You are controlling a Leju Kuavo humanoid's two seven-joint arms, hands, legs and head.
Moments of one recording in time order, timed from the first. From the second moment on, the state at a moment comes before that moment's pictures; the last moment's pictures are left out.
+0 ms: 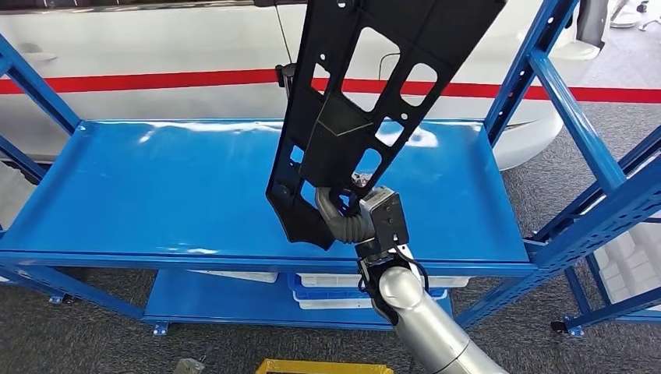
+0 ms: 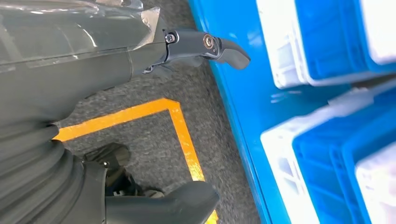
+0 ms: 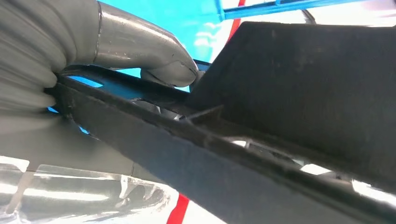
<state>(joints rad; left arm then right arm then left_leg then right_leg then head) -0.05 -0.06 -0.15 -0.45 -0.04 0.17 -0.70 -0.45 0.00 0.67 -1.38 -0.16 -0.27 -0.33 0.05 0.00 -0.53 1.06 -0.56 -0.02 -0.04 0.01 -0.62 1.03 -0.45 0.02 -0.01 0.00</state>
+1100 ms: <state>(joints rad) 0.02 -0.06 0.00 -0.51 -0.05 0.19 -0.70 -0.54 0.14 0.64 -1.27 -0.12 -0.13 -0.33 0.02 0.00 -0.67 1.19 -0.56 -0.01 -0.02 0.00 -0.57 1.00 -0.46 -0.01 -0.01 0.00</state>
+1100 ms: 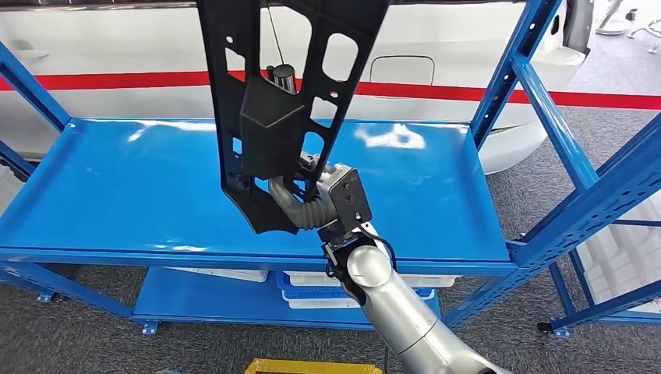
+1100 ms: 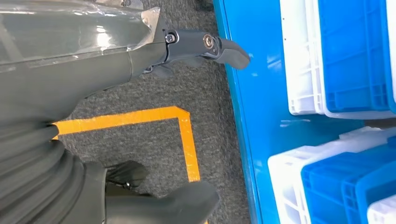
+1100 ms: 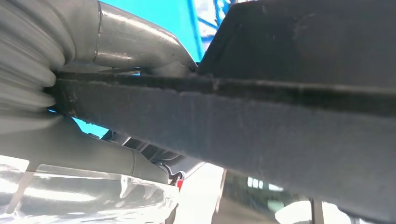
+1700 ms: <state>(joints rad) 0.00 -0.07 -0.08 -0.51 -0.05 0.17 -0.70 -0.37 -0.01 0.60 -1.49 -0.07 -0.21 -0.34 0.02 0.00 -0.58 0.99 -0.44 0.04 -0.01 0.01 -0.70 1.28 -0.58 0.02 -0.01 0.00</state>
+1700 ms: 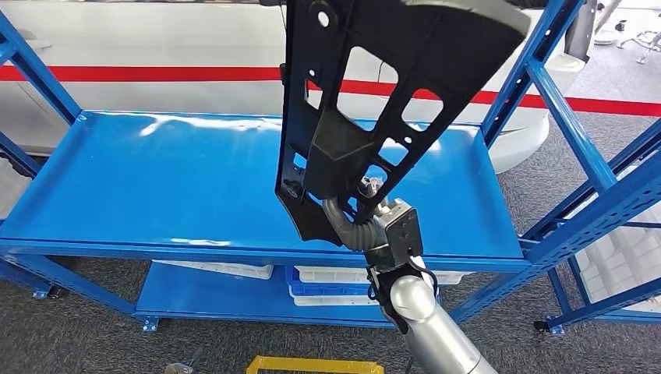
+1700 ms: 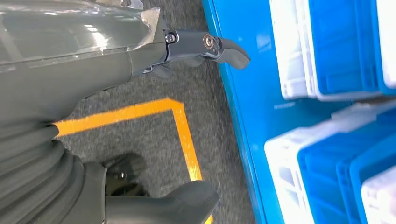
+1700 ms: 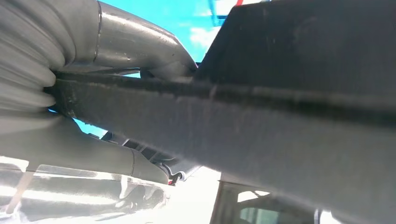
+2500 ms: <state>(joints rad) -0.02 -0.06 -0.14 -0.50 -0.03 0.19 -0.70 -0.30 -0.03 0.56 -1.57 -0.04 -0.29 -0.32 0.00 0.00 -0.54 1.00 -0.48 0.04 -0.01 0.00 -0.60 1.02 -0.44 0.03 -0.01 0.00</state>
